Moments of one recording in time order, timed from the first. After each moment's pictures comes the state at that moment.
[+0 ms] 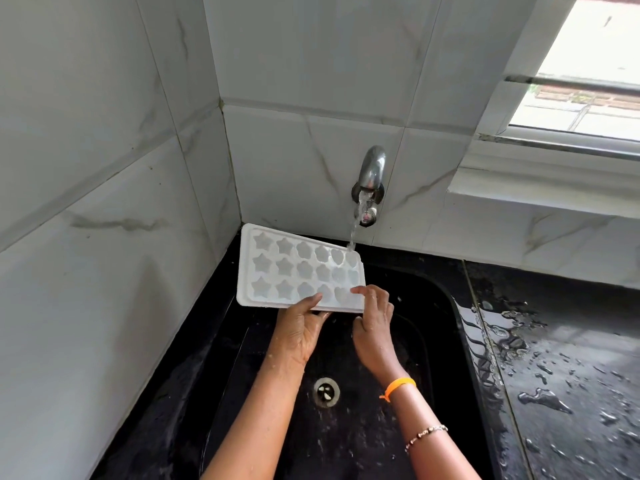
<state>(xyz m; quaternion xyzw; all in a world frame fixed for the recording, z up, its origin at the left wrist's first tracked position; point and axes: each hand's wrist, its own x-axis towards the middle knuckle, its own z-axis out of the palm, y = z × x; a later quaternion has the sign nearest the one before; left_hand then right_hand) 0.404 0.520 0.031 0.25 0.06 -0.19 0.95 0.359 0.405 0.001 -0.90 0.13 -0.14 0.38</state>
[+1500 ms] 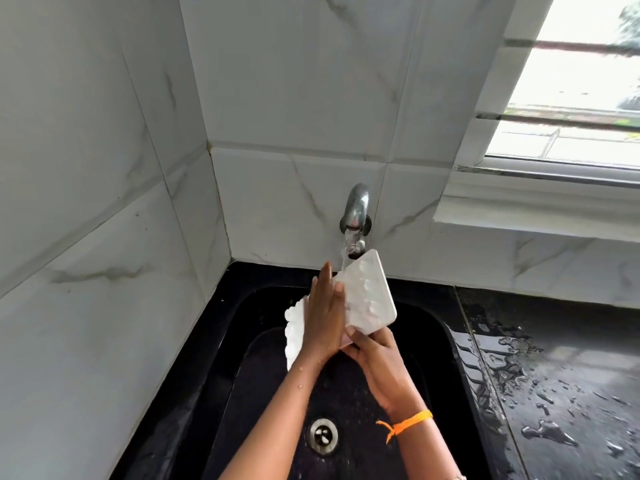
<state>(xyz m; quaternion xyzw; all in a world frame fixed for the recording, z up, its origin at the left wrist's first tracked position) 0.442 0.471 0.044 0.80 -0.16 -0.04 0.58 0.359 0.399 0.044 -0.53 0.07 -0.11 0.84</state>
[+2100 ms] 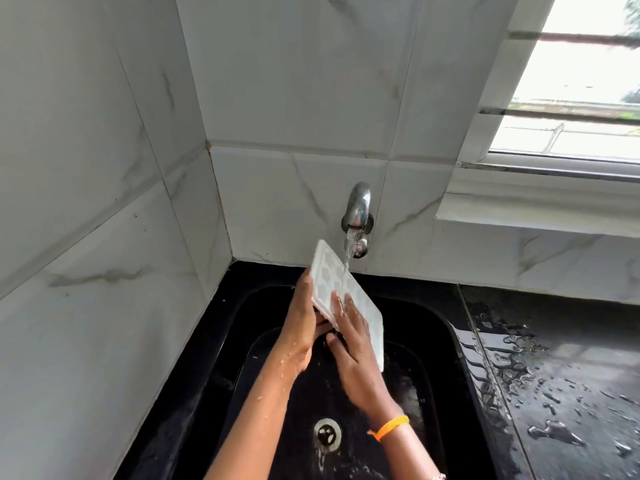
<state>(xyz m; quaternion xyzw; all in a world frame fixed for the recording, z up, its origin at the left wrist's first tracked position) 0.435 0.508 0.075 0.61 -0.08 -0.22 0.76 0.365 0.423 0.034 -0.84 0.02 -0.15 0.52</state>
